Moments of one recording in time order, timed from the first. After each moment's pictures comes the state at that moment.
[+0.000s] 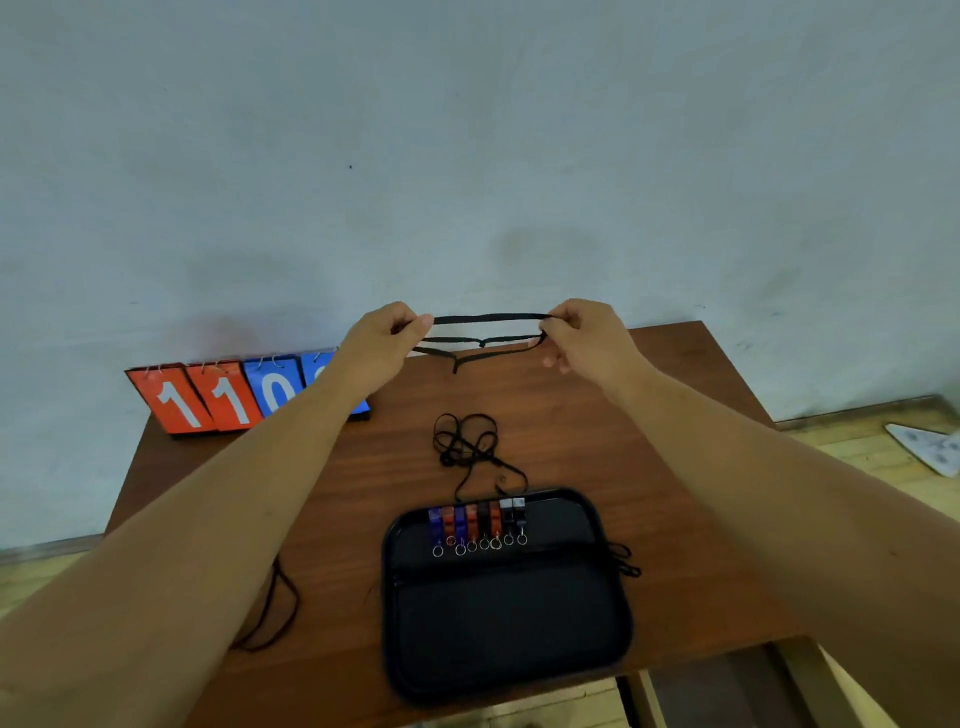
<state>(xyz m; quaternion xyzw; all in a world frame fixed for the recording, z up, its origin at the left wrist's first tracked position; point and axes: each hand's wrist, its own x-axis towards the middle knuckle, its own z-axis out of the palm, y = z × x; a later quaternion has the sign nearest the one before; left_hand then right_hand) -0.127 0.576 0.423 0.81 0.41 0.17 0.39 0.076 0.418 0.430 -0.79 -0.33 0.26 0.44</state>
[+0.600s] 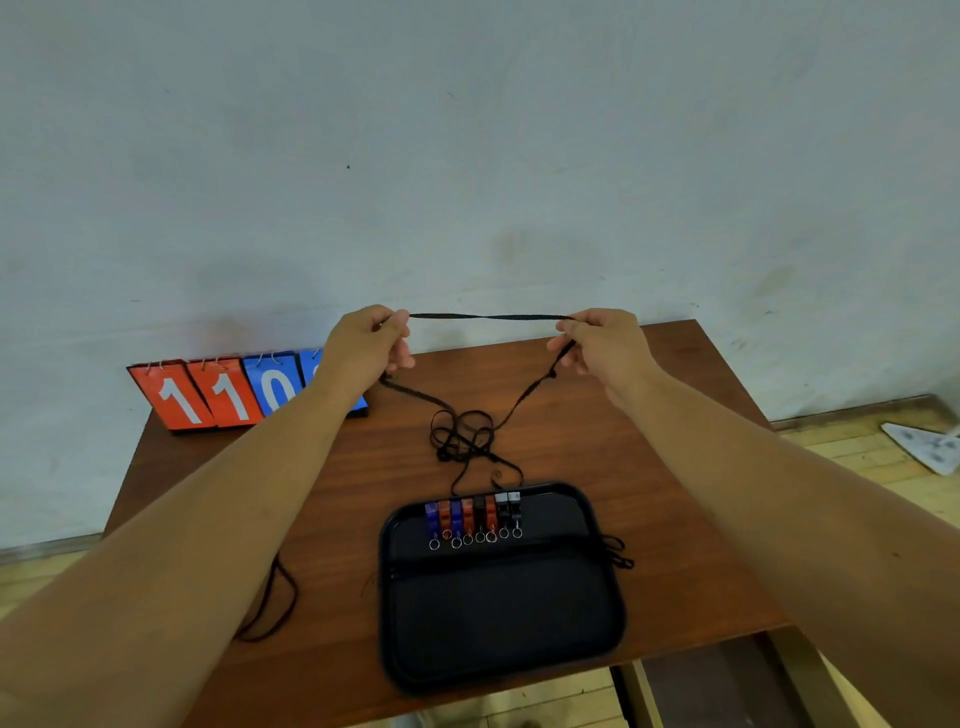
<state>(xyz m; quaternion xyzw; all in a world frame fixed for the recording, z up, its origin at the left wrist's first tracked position) -0.137 0.567 0.421 0.73 0.44 0.24 0.47 0.082 0.397 0.426 -0.77 -0.21 0.29 0.53</state>
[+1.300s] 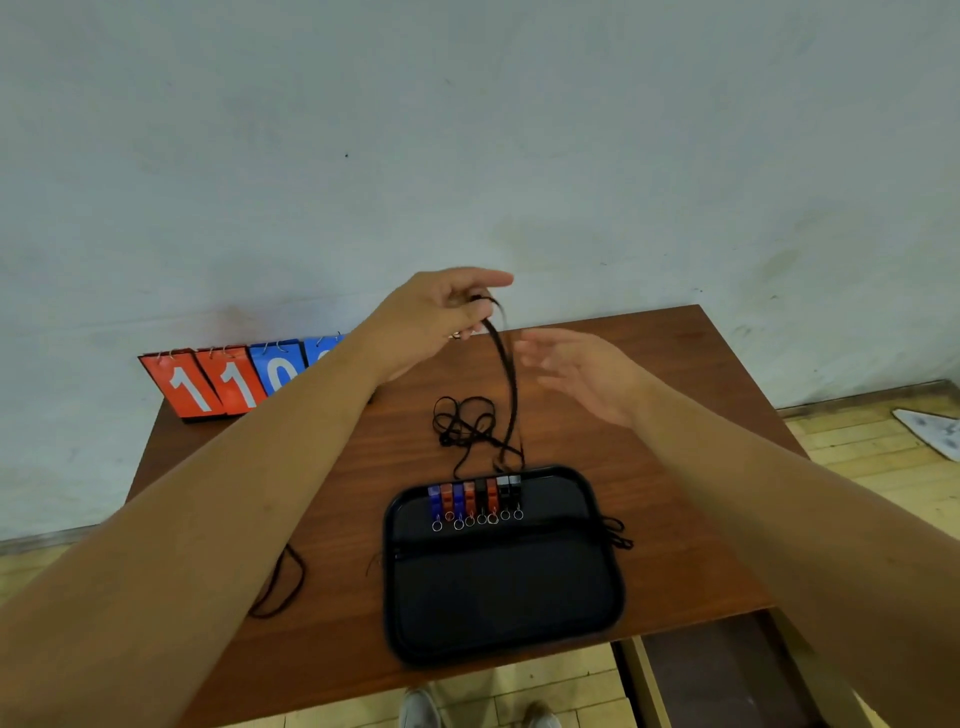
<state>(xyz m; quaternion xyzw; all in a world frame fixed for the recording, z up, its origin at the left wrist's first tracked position) -0.115 0.512 0.477 0.78 0.21 0.15 0.56 0.065 0.364 0.412 -0.64 -0.33 0.50 0.48</state>
